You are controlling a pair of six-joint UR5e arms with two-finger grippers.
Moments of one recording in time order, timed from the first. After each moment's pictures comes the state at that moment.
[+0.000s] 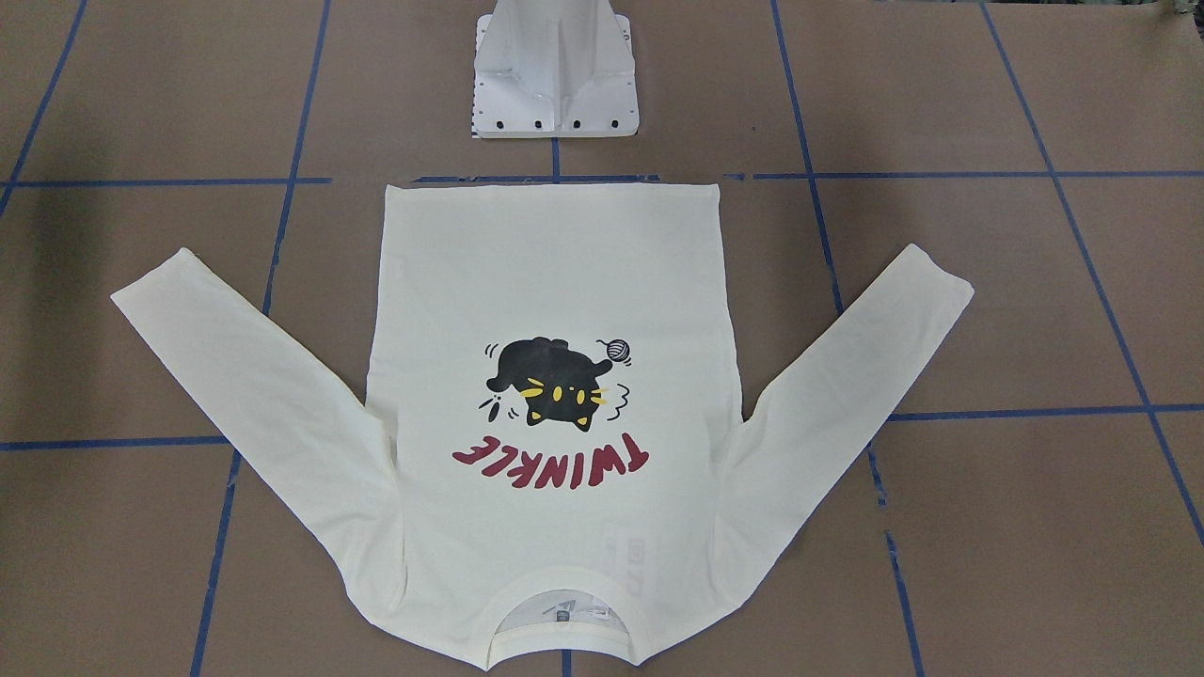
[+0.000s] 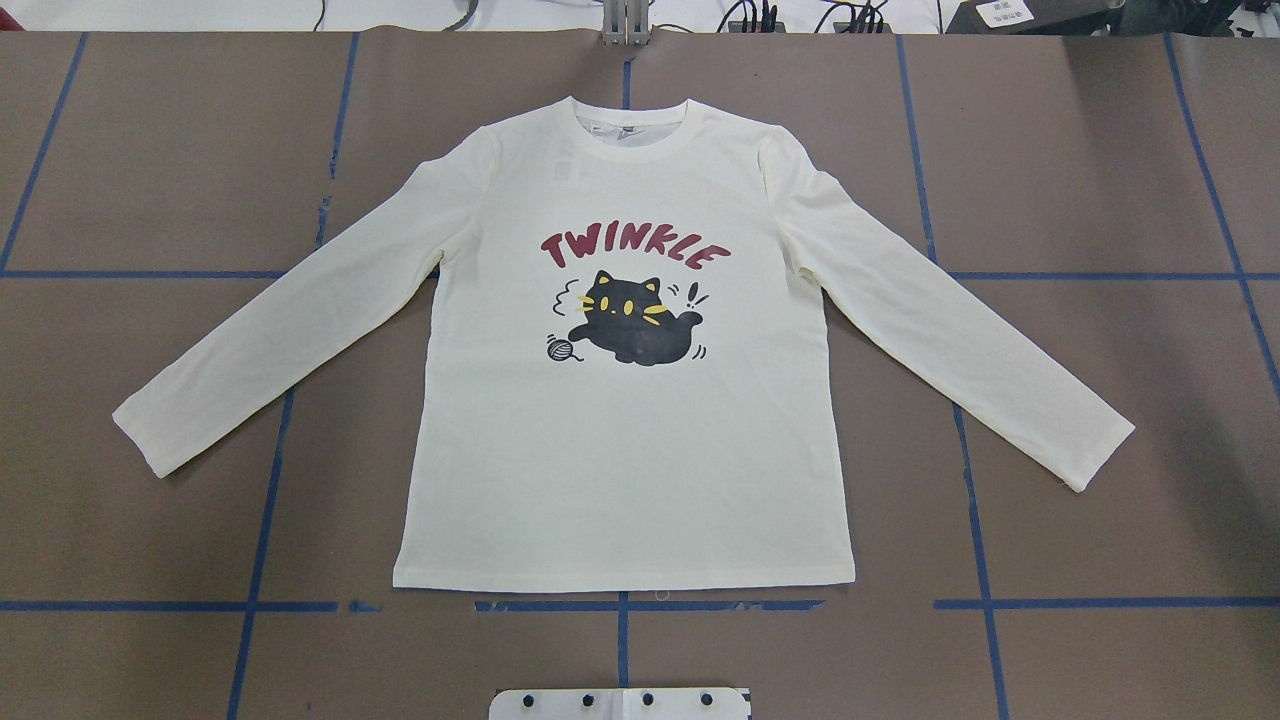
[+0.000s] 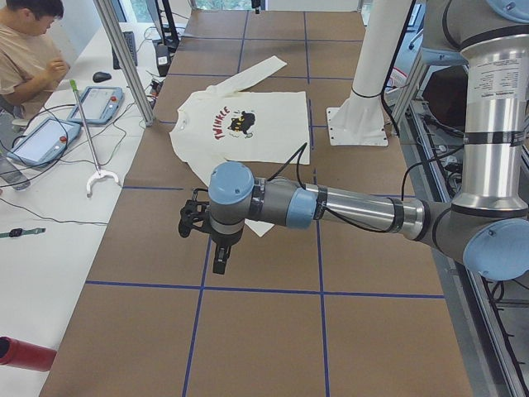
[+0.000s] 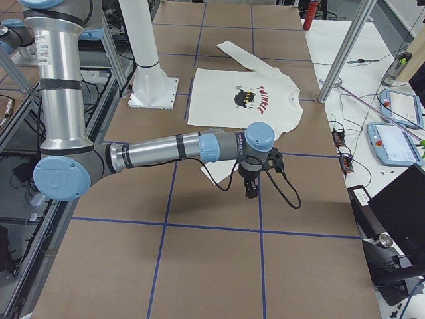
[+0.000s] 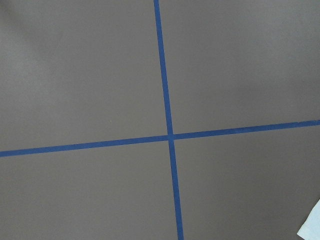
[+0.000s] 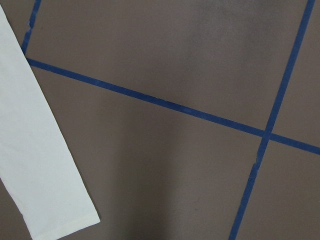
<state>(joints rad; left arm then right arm) -1.63 -1.50 -1.81 -1.59 -2.38 -0.02 1.45 -1.54 1.74 -1.66 2.42 -0.13</state>
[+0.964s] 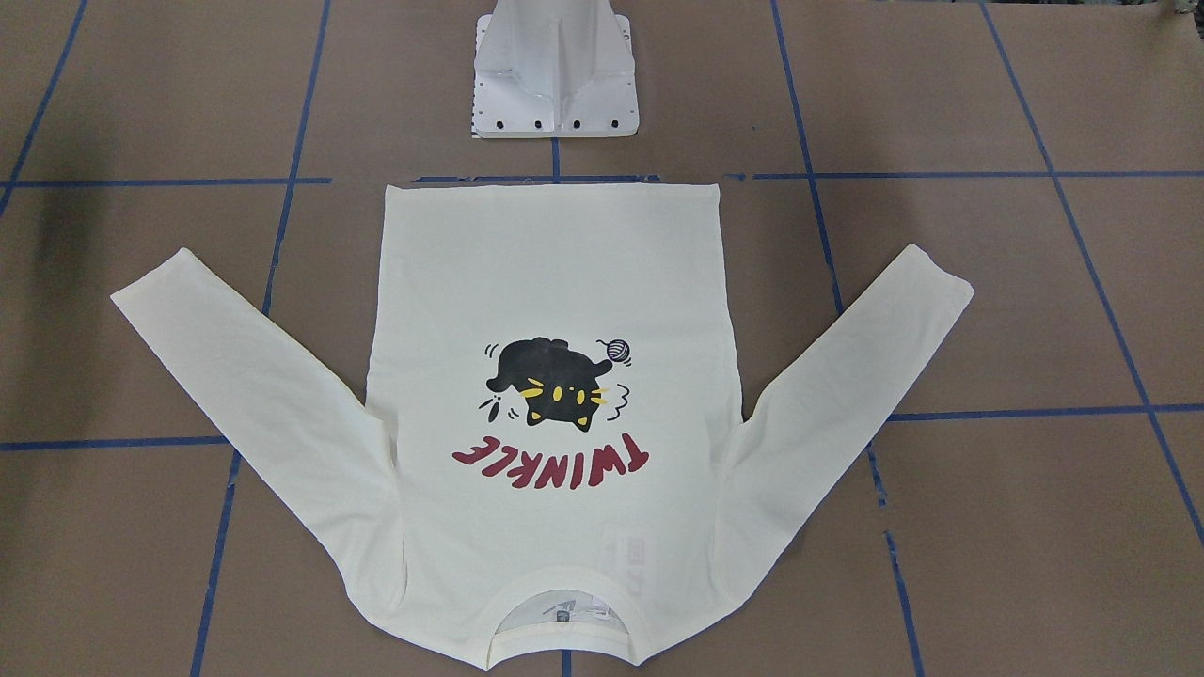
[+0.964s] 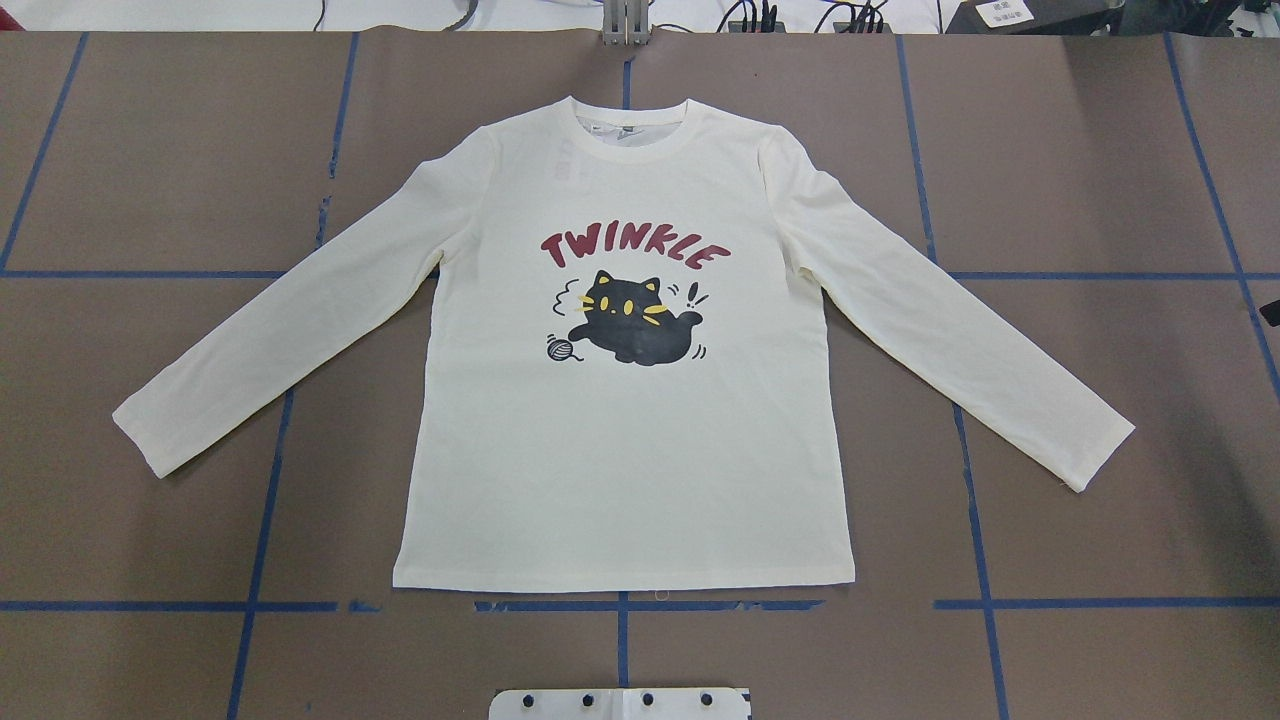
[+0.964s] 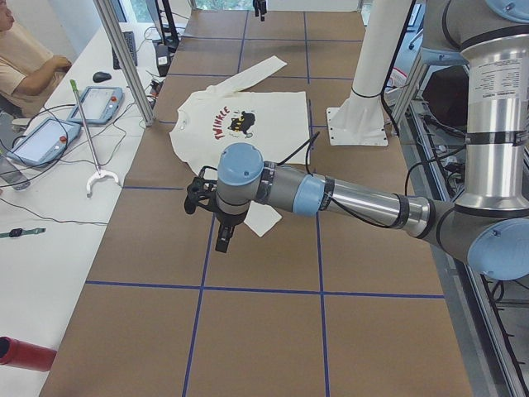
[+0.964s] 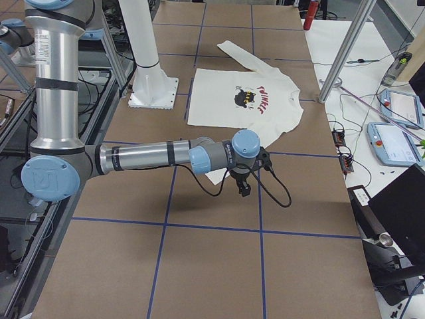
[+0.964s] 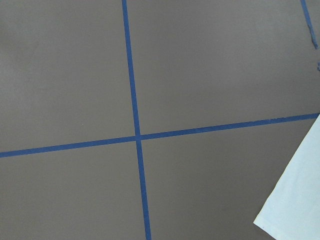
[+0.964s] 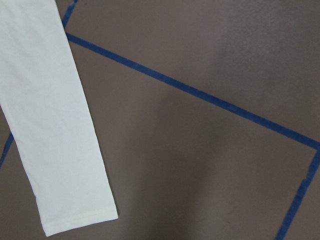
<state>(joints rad) -1.62 -1.49 -1.88 -1.65 -2.47 -0.03 1.34 -1.65 1.73 -1.35 2.48 -0.04</state>
